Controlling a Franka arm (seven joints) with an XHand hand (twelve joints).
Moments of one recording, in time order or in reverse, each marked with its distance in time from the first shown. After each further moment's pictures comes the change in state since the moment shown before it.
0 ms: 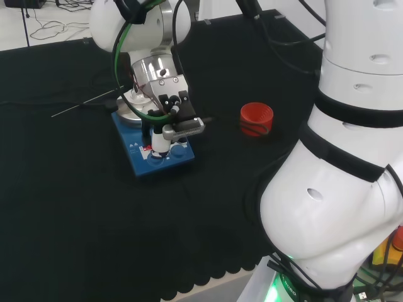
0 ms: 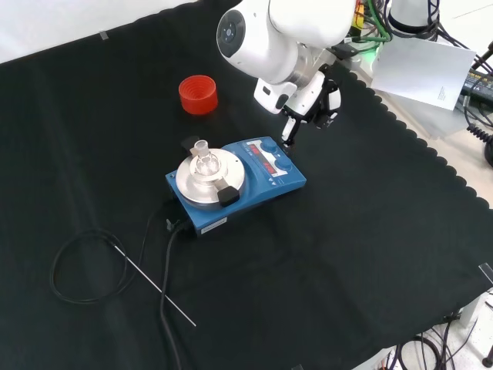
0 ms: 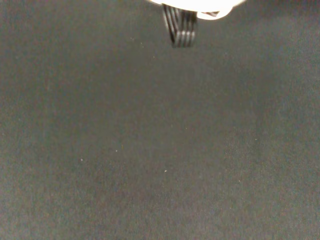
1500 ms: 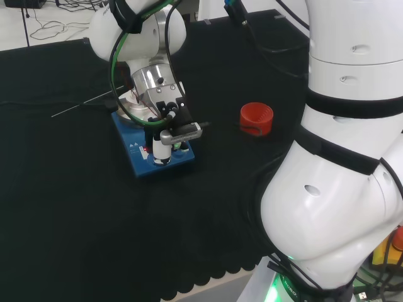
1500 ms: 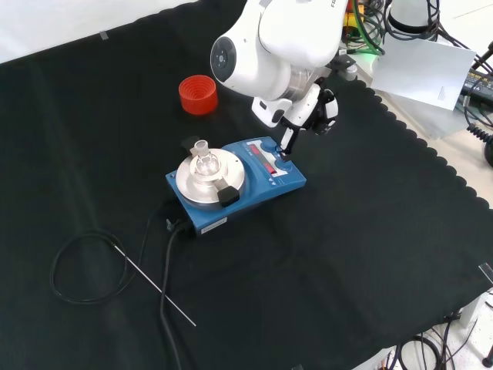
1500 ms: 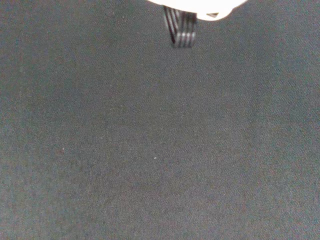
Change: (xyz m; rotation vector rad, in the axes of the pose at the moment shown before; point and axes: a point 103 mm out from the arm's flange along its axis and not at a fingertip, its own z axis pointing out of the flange) arm -0.001 0.017 0.012 0.081 -0.007 0.047
